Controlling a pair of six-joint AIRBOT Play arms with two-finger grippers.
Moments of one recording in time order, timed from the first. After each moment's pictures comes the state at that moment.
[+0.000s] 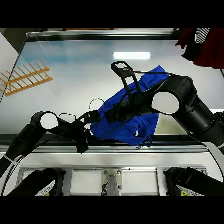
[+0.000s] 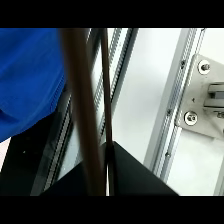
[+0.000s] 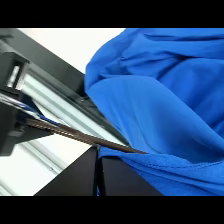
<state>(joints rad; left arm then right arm) -0.44 -0.92 0.74 0.99 -1.30 -0.67 0.77 -1.19 1.49 -1.33 1.33 1.86</state>
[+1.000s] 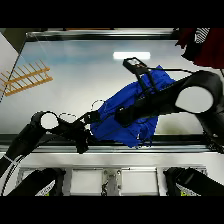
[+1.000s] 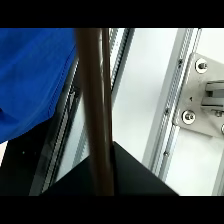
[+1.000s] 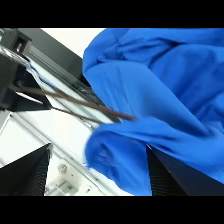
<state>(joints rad) -0.44 -0.92 0.74 0.99 -1.31 -0.67 0.65 -1.08 1.49 -1.25 1.46 1.76</state>
